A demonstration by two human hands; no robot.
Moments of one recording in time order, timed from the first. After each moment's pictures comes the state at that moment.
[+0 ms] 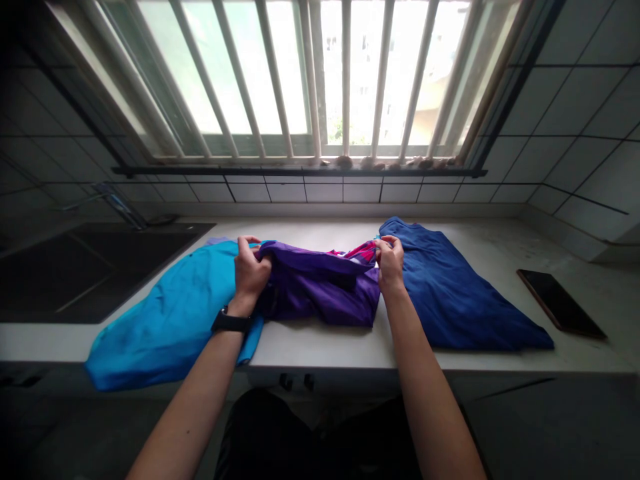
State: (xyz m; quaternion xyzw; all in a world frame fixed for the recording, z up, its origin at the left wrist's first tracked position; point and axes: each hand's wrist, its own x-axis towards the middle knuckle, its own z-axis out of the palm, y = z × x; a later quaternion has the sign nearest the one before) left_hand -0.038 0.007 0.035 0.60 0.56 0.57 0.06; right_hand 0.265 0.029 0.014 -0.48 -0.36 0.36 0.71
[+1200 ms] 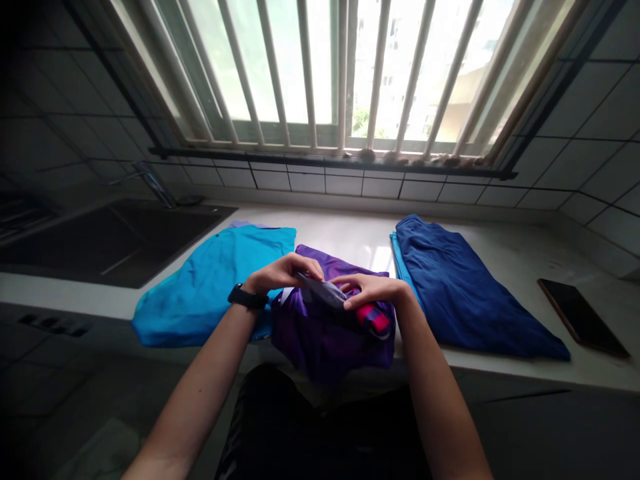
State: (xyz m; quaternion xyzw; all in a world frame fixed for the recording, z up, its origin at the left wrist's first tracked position) left_hand -0.040 -0.025 0.058 0.76 0.24 0.27 0.54; right_hand 0.238 -0.024 0.044 -0.28 -0.74 0.60 0.11
